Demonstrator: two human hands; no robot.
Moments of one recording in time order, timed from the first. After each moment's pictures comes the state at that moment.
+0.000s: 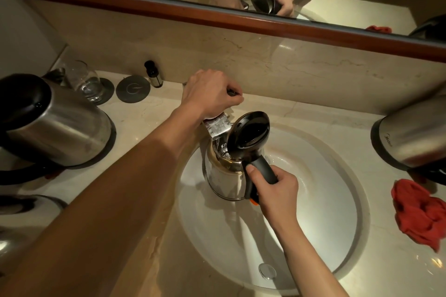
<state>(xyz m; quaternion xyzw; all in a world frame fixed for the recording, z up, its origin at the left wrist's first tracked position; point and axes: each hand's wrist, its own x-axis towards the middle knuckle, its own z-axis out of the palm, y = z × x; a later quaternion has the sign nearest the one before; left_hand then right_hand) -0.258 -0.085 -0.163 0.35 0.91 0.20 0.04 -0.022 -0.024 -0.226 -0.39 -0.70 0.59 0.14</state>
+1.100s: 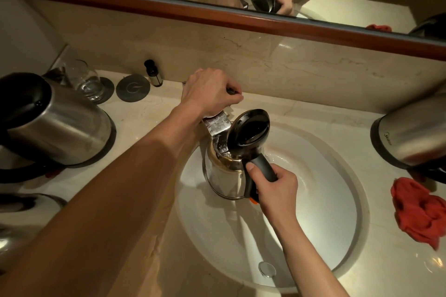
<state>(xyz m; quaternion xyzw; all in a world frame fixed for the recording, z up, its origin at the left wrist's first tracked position) -0.262 -0.085 -0.168 0.35 0.91 0.20 0.05 -0.023 -0.024 -0.229 -0.39 -0.69 0.60 0.13</state>
